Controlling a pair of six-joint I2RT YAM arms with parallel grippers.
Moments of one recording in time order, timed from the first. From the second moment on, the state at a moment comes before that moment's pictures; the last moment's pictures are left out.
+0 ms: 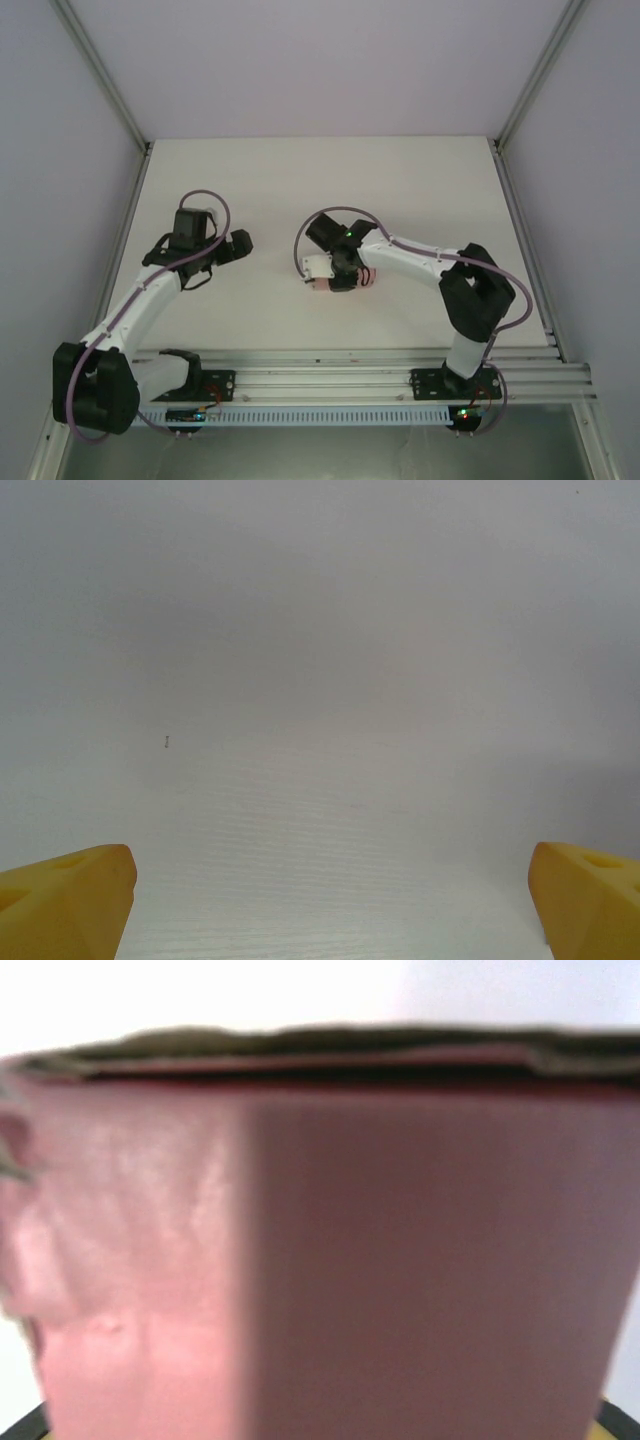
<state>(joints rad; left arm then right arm) -0.21 1.12 0.75 -0.50 0.10 -0.49 0.85 1.74 1.27 -0.84 0.10 -0.84</state>
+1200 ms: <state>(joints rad) -0.21 1.09 0.73 -0.50 0.09 -0.48 0.89 1.75 1.14 -0.43 0.32 -0.79</state>
